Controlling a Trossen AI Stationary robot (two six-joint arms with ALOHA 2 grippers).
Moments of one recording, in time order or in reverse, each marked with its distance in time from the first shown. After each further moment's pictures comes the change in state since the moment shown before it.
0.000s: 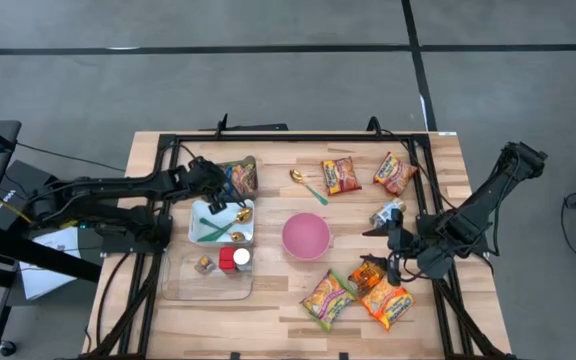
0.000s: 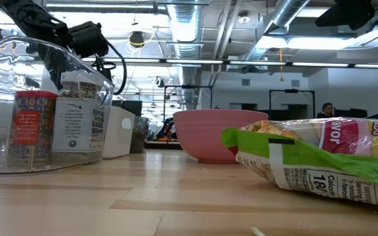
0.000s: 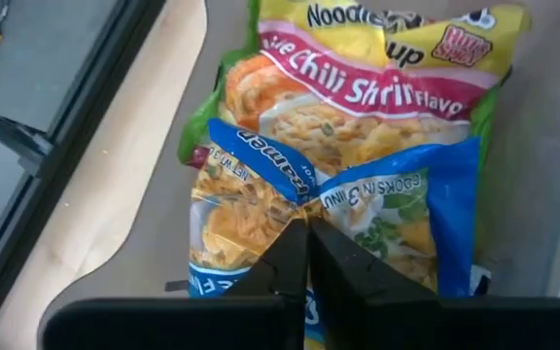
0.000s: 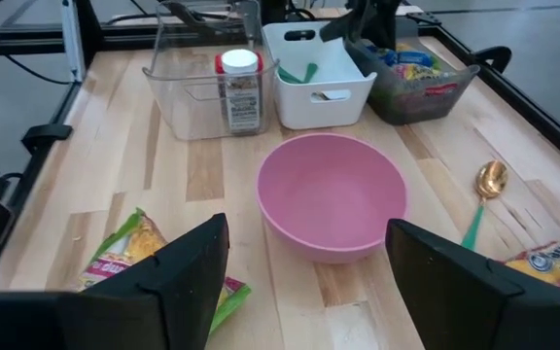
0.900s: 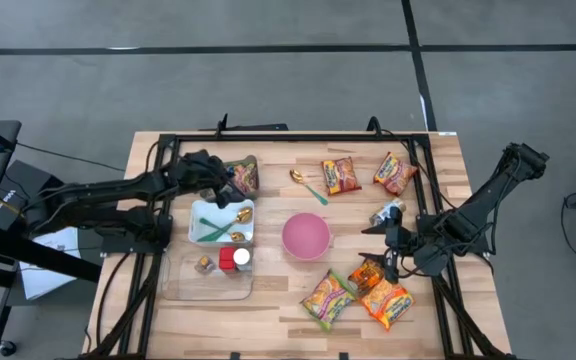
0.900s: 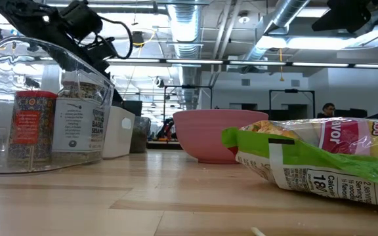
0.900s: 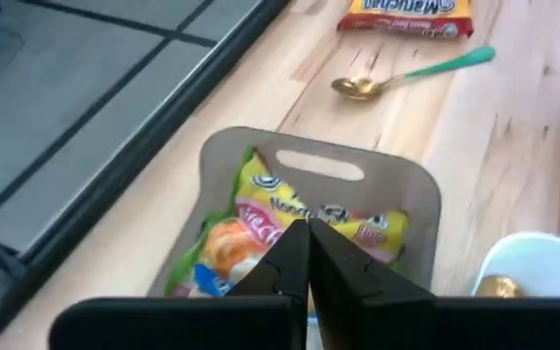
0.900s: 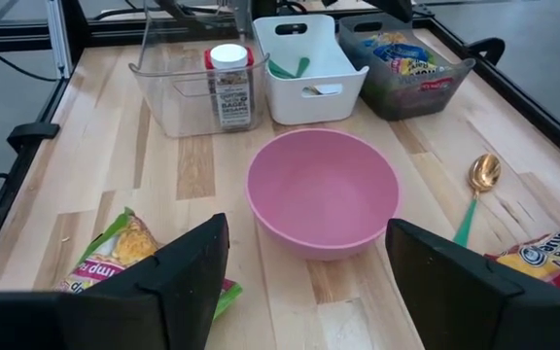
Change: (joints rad) left arm 0.018 -0.123 -0.002 0.217 0.171 -0.052; right arm -0.029 0.000 0.000 -0.008 -0.021 0.000
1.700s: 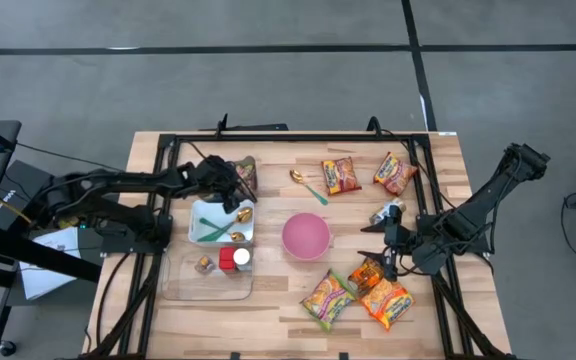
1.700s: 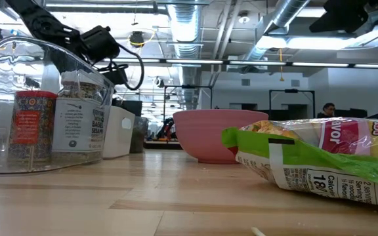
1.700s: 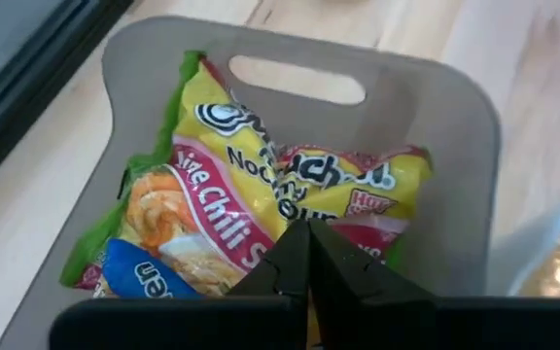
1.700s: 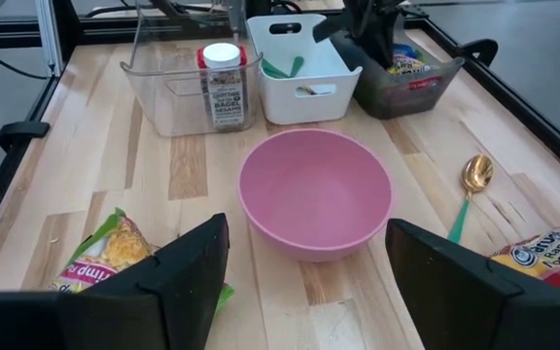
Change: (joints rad) left arm -0.001 0.274 0.029 0.030 0.055 -0.020; right arm -0.018 0.000 0.000 -0.001 -0.003 -0.016
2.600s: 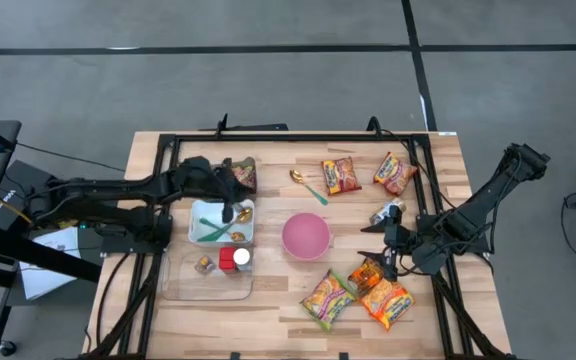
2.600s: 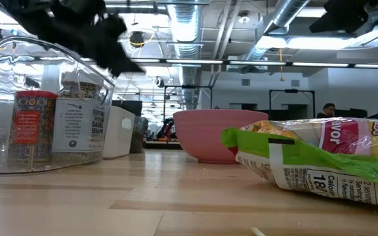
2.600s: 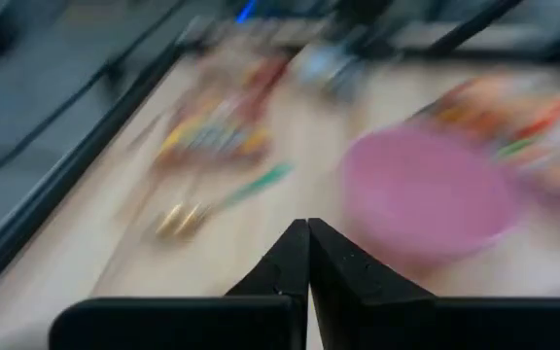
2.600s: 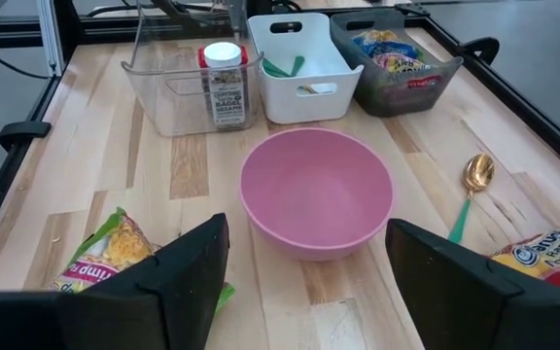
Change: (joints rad) left arm -0.146 -0.207 -0.001 0.246 0.283 0.044; right arm 0.000 0.000 0.000 -0.001 -0.003 0.003
